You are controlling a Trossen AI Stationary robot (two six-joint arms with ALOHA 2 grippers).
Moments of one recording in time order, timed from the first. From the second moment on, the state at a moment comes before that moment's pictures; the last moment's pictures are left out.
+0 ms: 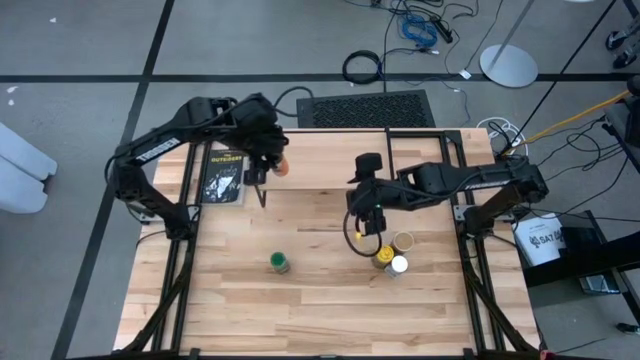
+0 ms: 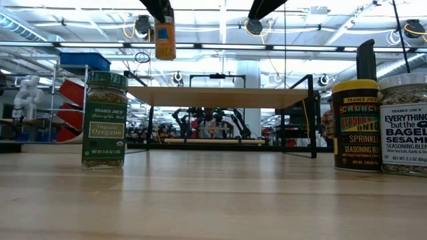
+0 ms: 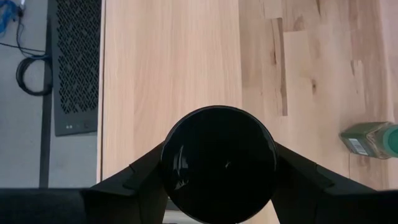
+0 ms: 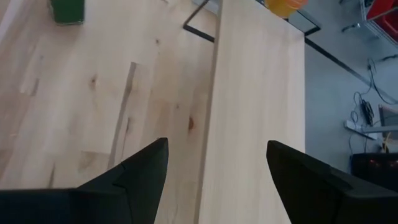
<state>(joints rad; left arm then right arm) 0.35 1.52 1.88 -1.40 0.03 0.40 0.14 1.55 1.63 -1.02 0.44 -0.27</state>
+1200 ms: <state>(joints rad) 0.48 1.66 1.87 -1.38 0.02 0.46 0.12 1.55 1.63 -1.02 0.44 -0.23</state>
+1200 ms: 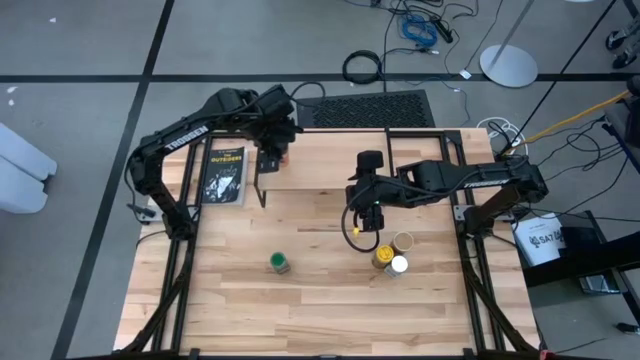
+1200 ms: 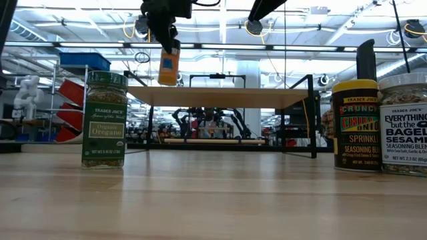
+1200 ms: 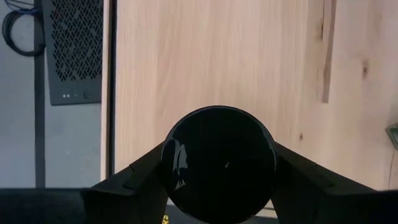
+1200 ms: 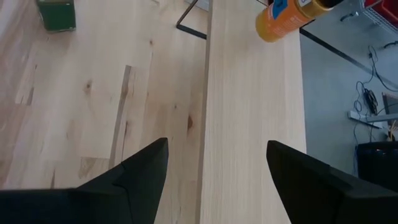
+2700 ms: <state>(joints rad) 0.48 1.65 1.78 -1.30 -0.08 0.40 0.12 1.55 1.63 -1.09 0.36 -0.12</state>
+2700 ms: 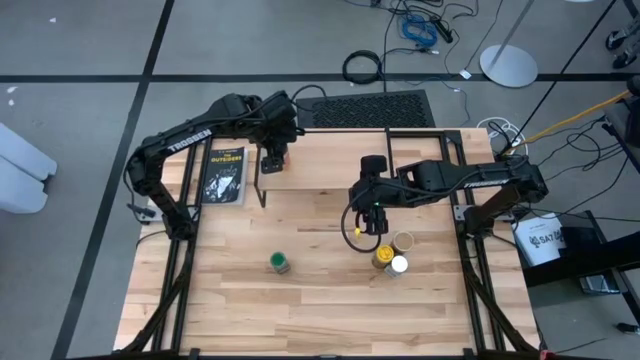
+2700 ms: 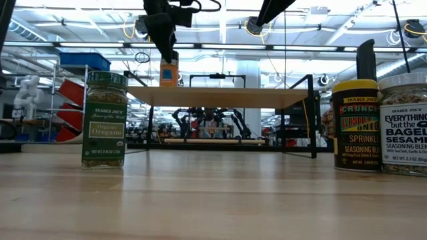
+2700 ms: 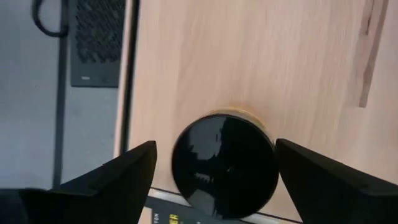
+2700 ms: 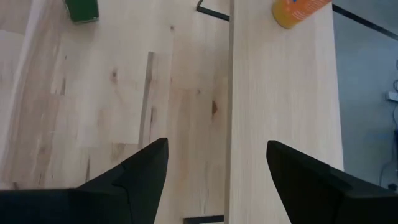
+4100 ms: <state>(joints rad) -0.11 1.46 1.97 -1.47 -0.37 0.03 0.32 1.56 1.48 -1.25 -0.06 0.20</state>
